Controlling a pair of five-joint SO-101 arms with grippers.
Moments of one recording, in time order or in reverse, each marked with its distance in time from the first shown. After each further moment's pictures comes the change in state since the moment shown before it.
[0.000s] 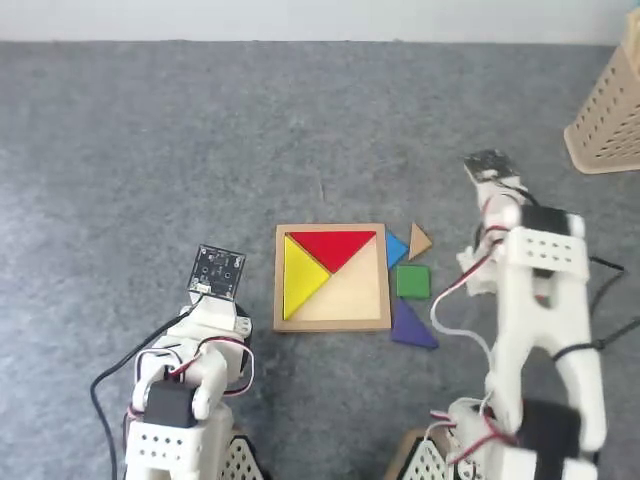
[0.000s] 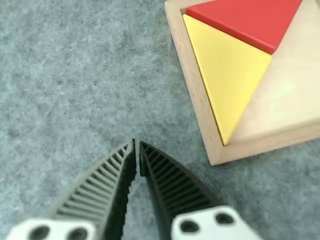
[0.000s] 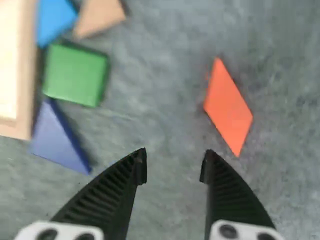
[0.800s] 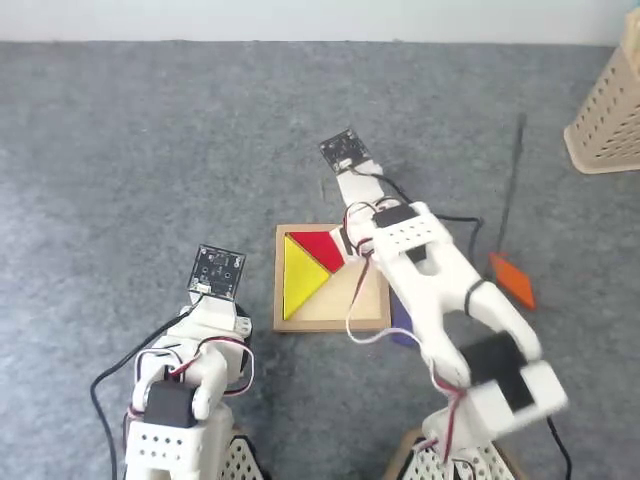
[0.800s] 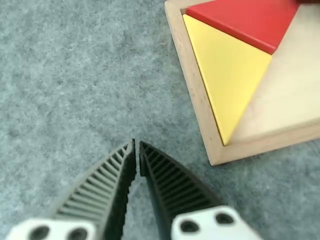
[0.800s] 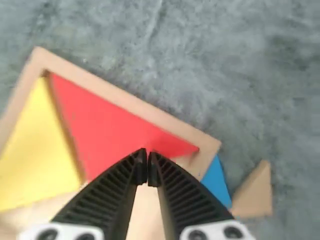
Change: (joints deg) left arm 0.0 0.0 0.0 0.0 0.0; right arm -33.9 15.8 -4.3 -31.4 -17.3
